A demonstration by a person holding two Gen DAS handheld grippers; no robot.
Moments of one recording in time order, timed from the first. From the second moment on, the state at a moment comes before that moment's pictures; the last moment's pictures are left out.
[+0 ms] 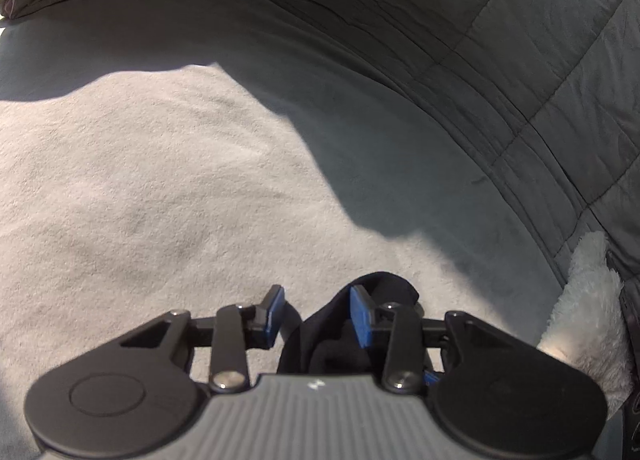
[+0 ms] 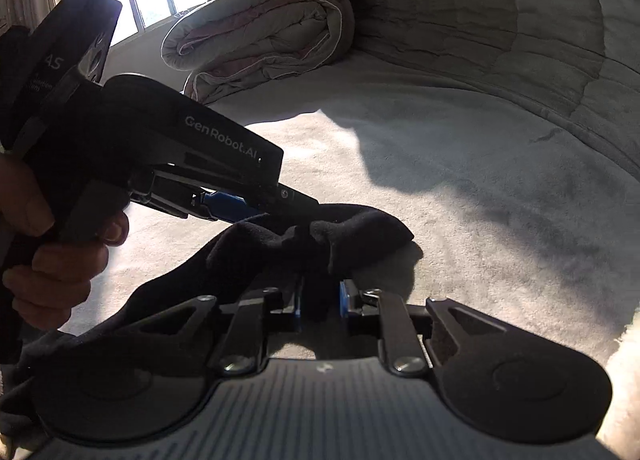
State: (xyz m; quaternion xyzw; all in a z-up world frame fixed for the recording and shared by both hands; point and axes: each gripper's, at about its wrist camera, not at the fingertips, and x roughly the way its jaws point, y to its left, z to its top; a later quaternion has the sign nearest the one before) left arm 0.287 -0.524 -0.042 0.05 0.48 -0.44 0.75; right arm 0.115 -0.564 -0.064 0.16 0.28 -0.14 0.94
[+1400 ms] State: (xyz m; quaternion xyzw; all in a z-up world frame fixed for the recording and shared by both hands) left arm 0.213 -0.227 -0.008 0.09 0.30 -0.22 0.92; right arm 0.111 -0.522 -0.023 0.12 0.19 -0.04 0.97
